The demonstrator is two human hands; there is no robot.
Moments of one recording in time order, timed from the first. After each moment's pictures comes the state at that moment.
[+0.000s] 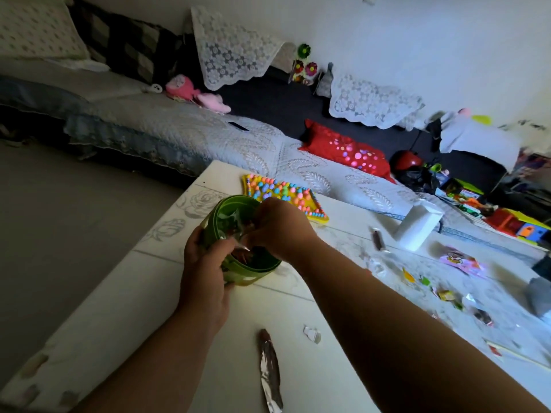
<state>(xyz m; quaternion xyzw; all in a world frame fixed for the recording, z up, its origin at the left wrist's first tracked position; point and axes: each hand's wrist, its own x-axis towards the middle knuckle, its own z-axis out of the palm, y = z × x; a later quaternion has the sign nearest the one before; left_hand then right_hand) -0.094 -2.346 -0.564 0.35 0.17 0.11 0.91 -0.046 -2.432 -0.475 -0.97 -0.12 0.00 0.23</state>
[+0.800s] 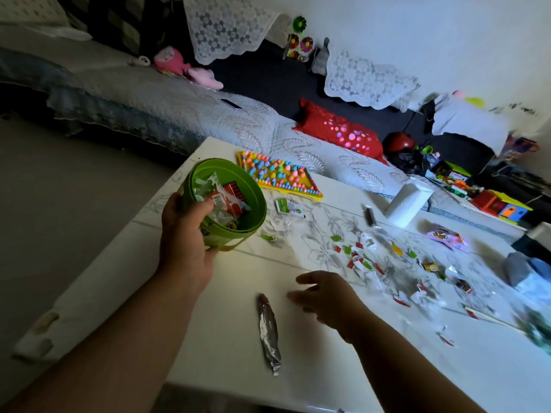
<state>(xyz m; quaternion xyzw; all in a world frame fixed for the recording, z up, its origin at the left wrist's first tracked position) -0.099 -2.323 -0.561 0.33 0.19 0.14 0.91 -0.122 -2.527 -0.554 -0.90 0.10 0.17 0.39</state>
